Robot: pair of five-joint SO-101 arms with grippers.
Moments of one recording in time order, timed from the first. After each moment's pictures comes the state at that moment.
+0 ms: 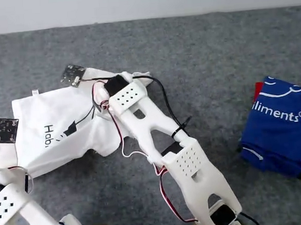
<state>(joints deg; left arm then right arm) -49.2 -48.0 47.3 82.5 -38.1 -40.4 51.7 -52.2 75.8 27.2</state>
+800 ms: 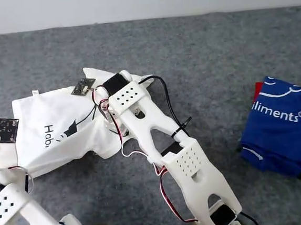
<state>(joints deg) -49.2 -48.0 47.3 82.5 -38.1 -39.9 51.6 -54.3 100.5 22.5</state>
